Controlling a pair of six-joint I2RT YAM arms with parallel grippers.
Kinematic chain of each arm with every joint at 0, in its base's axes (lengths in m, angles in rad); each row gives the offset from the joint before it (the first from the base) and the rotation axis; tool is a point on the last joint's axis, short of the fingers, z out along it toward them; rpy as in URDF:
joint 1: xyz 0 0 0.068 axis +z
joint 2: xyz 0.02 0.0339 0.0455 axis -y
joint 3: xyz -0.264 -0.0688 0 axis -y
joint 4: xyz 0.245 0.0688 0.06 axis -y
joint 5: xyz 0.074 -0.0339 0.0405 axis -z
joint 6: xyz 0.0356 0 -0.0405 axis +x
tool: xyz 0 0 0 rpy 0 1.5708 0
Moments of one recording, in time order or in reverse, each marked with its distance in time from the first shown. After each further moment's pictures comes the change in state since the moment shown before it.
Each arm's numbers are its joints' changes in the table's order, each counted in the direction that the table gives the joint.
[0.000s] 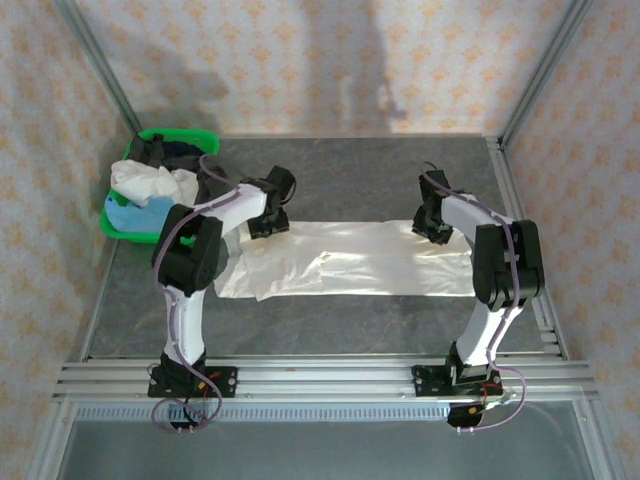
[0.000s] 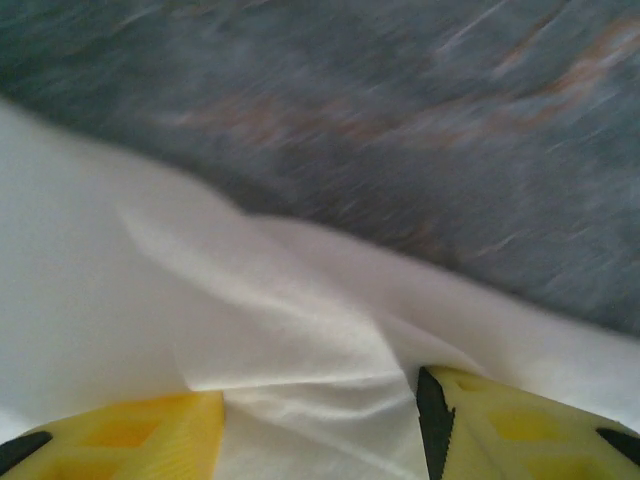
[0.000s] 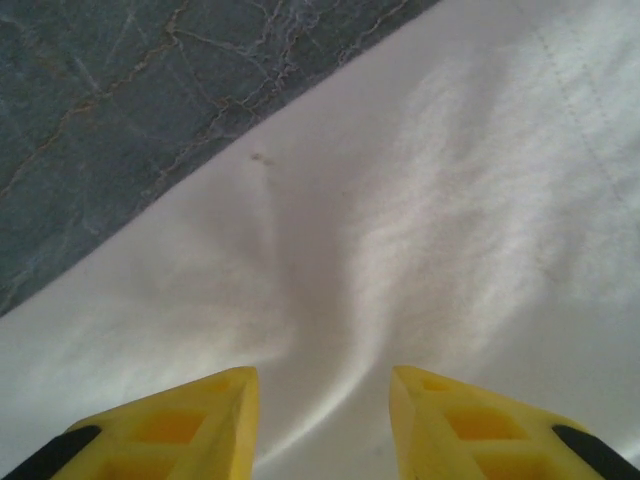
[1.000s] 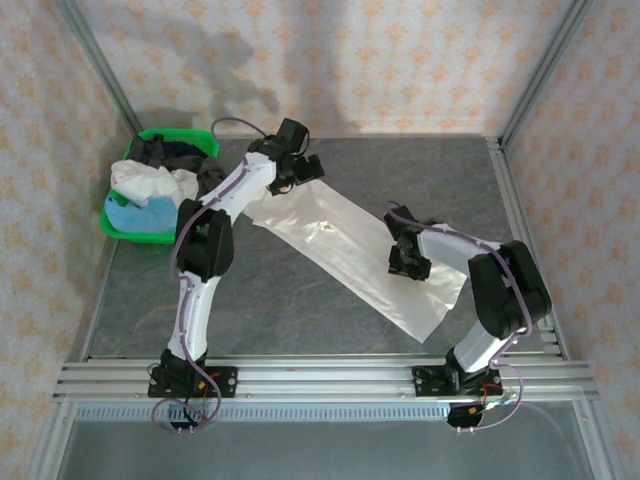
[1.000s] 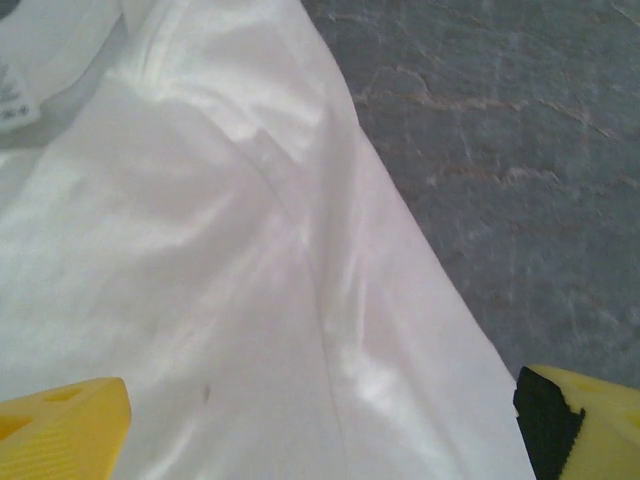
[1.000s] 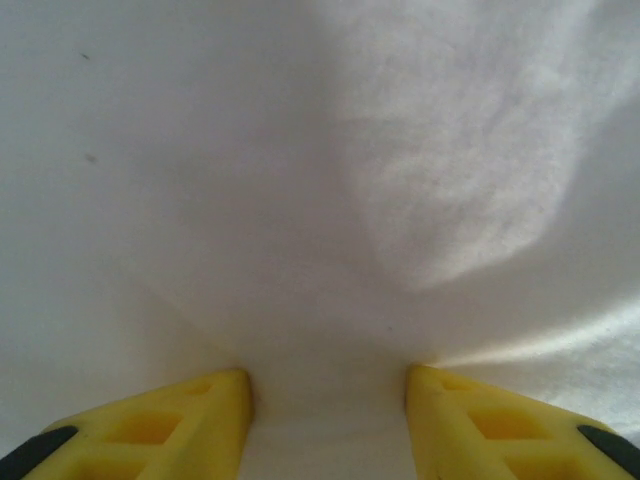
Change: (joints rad) left arm -0.009 -0.151 0.503 -0.013 0.188 -0.012; right arm 0.284 0.183 -0.264 -0.062 -0.007 0.051
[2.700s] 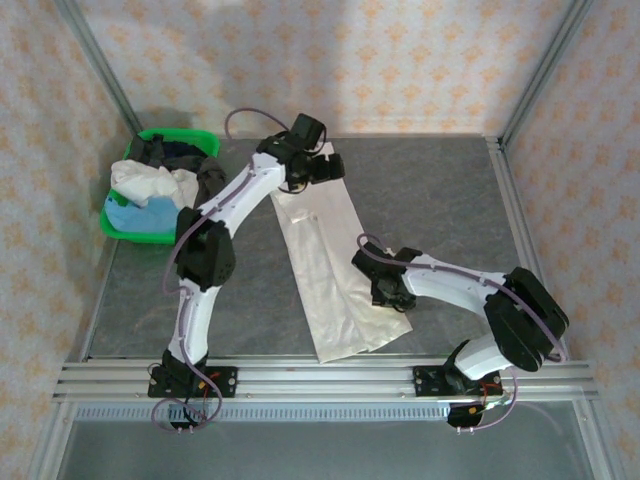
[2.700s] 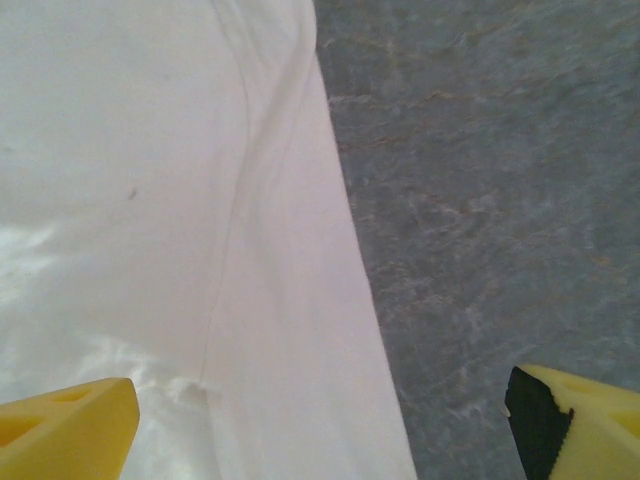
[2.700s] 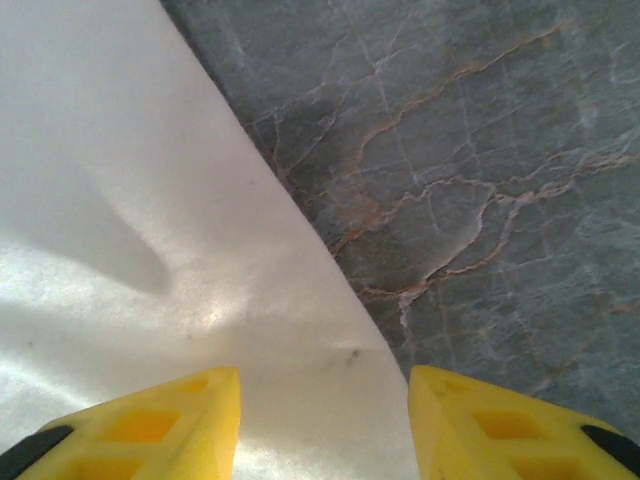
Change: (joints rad) left arm -0.087 0.023 0.080 -0.039 0.062 0.071; right arm 0.379 0.183 -0.121 -0.121 0.076 0.231
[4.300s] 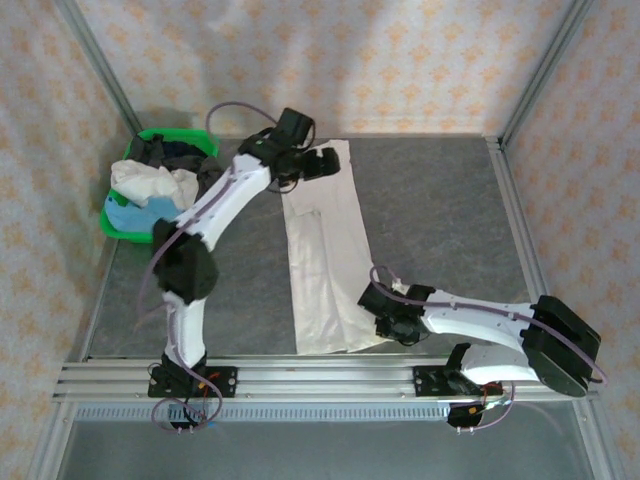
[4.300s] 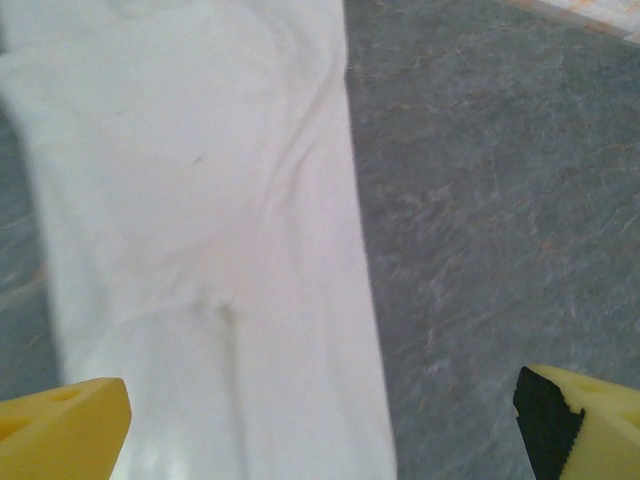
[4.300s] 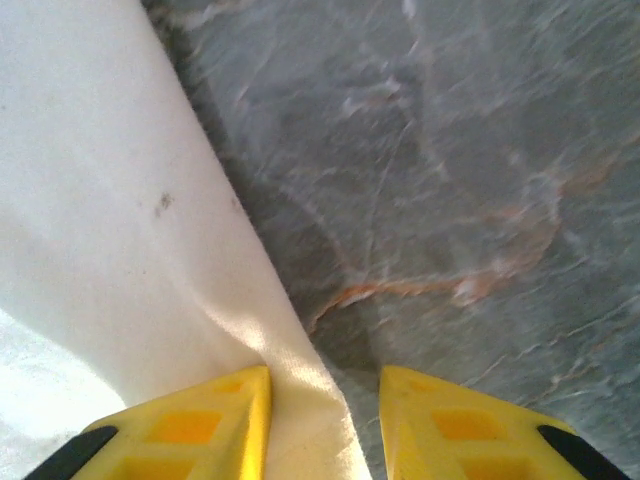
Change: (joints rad) left arm -0.002 0.297 -0.220 0.011 -0.007 0.013; right arm 0.237 0.232 -0.239 0.060 -0.085 0.323
